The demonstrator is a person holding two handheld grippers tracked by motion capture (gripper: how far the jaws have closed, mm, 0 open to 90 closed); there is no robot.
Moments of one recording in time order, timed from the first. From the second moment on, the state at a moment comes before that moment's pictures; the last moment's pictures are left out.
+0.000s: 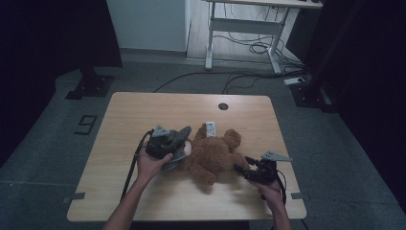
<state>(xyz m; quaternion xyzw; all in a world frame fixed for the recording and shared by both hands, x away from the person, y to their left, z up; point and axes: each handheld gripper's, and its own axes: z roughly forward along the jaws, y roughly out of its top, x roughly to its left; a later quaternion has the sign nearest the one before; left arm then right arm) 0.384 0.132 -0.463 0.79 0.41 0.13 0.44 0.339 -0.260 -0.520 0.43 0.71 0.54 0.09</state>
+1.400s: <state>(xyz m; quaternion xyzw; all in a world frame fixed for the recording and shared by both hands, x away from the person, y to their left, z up) 0.435 0.122 -0.438 0.77 0.41 0.17 0.45 0.434 -0.190 -0.516 0.40 0.74 0.52 0.15</state>
